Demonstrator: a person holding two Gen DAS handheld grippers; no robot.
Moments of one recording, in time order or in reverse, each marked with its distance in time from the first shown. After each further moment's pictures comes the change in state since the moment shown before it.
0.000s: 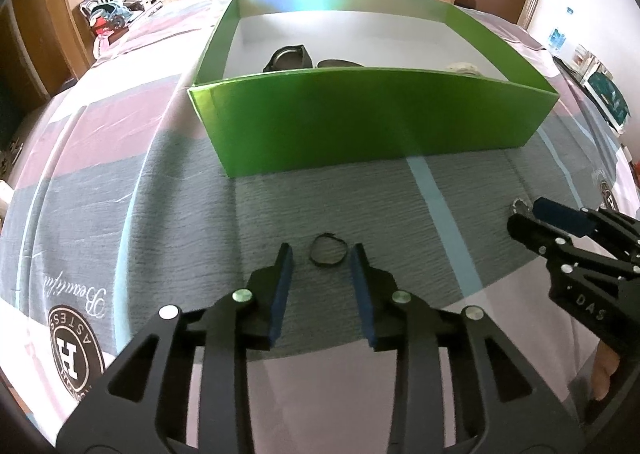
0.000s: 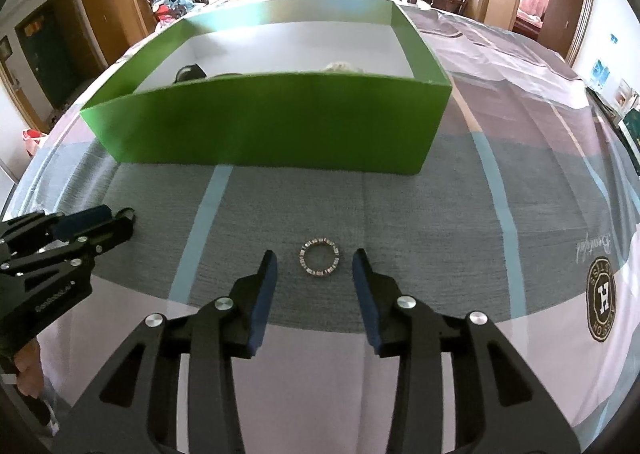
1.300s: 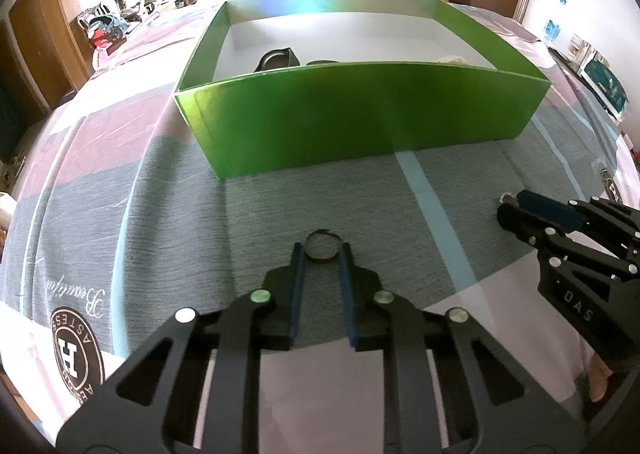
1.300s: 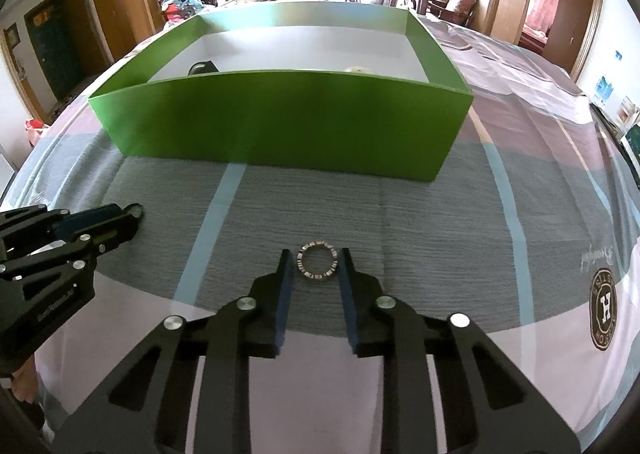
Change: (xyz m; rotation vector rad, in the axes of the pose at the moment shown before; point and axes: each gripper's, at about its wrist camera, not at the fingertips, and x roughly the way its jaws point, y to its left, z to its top) left arm -0.002 -0.011 -0.005 0.038 -0.016 0.023; right arm -0.003 0.011 -0.008 -0.050 -0.038 -0.002
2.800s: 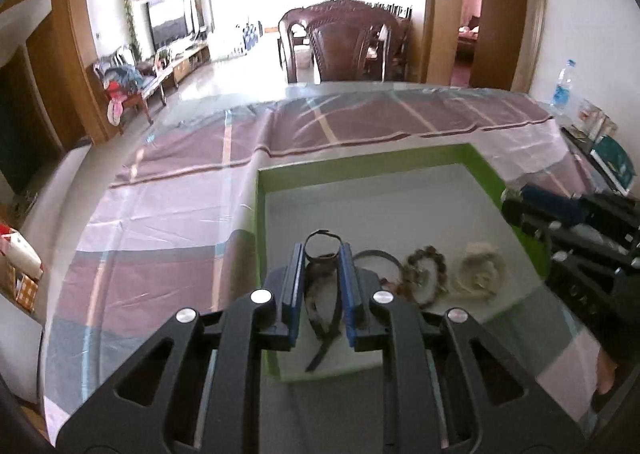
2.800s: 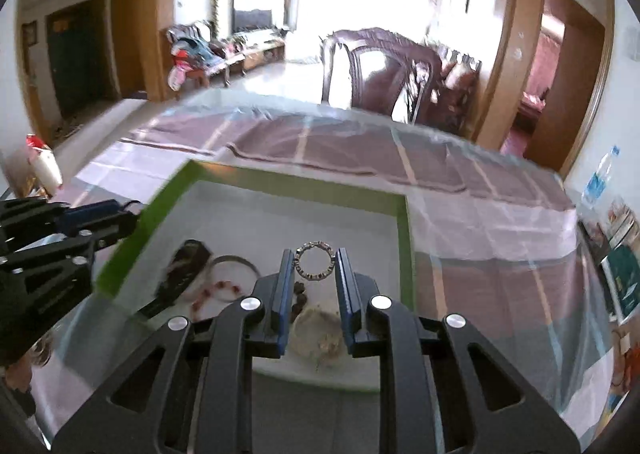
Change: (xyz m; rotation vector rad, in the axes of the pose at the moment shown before) left arm -0.034 0.029 0.141 -0.003 -0.203 0.037; right arm -0.008 -0.003 0.152 -0.056 -0.180 -0.041
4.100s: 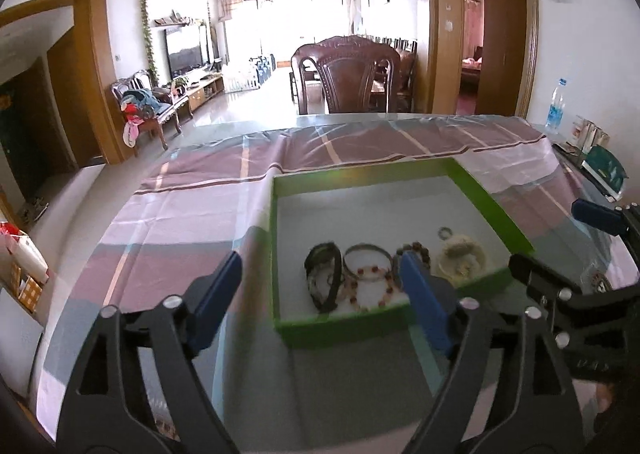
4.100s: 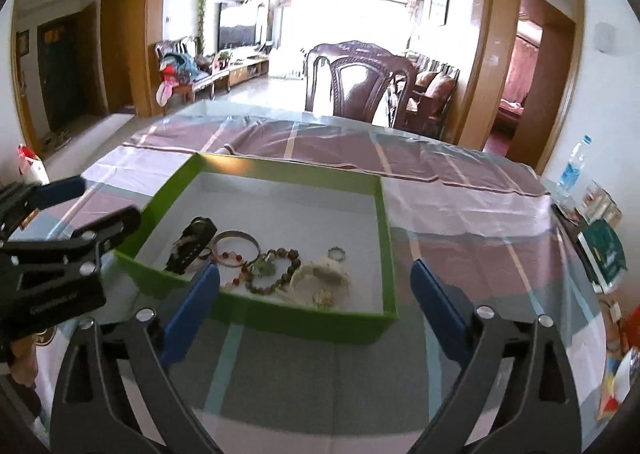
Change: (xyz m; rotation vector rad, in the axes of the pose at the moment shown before) left arm -0.072 -0.014 -0.053 -0.009 -0.169 0.049; right arm -0.091 0.007 -0.059 0.027 -0.136 -0.065
